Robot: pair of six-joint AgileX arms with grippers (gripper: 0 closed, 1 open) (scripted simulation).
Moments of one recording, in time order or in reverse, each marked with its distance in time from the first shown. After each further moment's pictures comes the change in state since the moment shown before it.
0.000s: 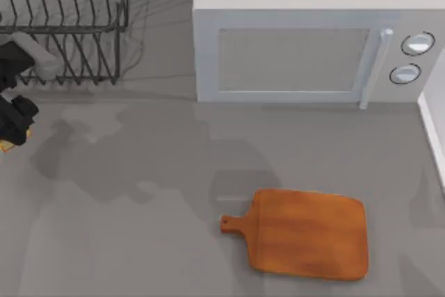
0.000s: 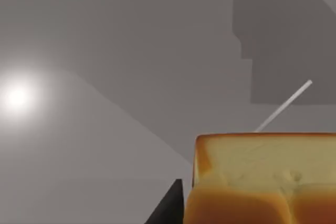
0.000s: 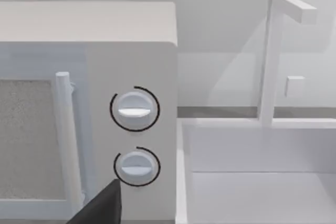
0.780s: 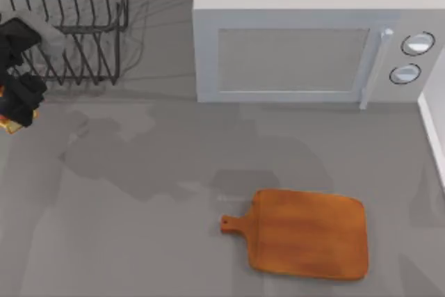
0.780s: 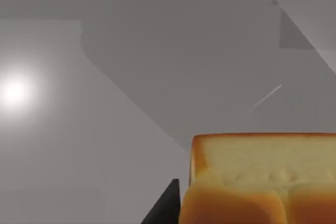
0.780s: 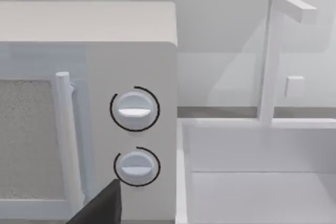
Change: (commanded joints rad) left arm -0.056 -0.008 0.115 -0.116 -0.002 -0.091; right arm 0.000 0.000 0.000 0.000 0.000 0.000
